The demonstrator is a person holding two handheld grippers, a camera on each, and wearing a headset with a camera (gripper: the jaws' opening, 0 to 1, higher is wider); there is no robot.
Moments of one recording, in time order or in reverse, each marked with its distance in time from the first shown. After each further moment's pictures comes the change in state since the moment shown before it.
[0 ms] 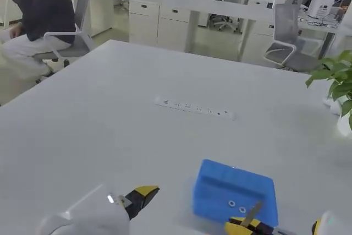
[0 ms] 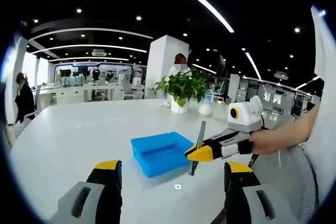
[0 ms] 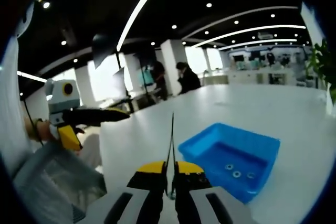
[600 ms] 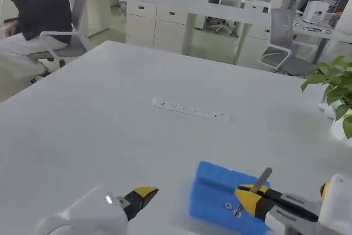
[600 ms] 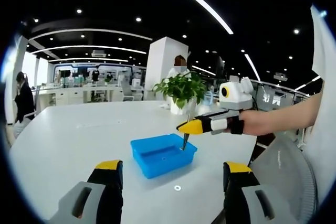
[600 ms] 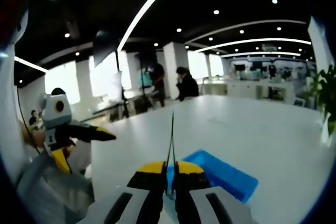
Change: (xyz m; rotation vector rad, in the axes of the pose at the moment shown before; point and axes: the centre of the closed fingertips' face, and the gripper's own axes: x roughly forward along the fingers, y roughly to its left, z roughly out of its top) left arm -0.002 0.000 0.002 -0.001 -0.015 -0.002; right arm 0.007 -0.032 0.059 -0.094 -0.011 -0.028
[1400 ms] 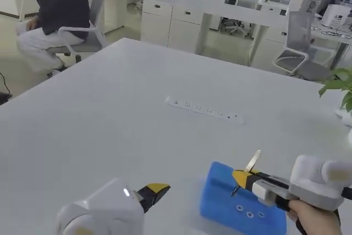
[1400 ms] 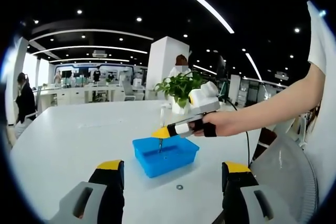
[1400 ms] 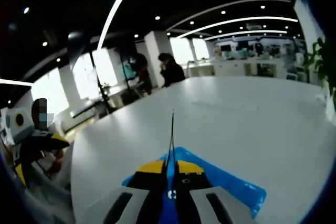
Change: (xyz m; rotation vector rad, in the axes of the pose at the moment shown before) left arm -0.002 0.003 -0.002 0.002 0.005 0.011; right arm 0.070 -0.047 -0.030 0.152 0.109 -0.067
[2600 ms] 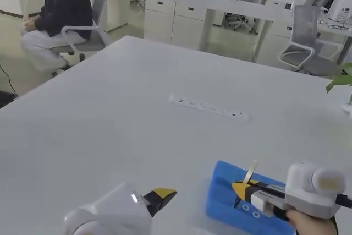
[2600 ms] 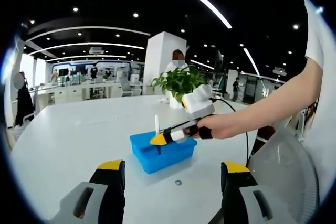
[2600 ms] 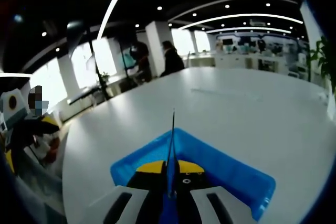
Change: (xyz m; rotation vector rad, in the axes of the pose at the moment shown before) left arm 0.004 -0.003 -0.009 0.020 0.047 -0.020; right arm 0.006 -0.011 -0.031 -0.033 0.072 -0.013
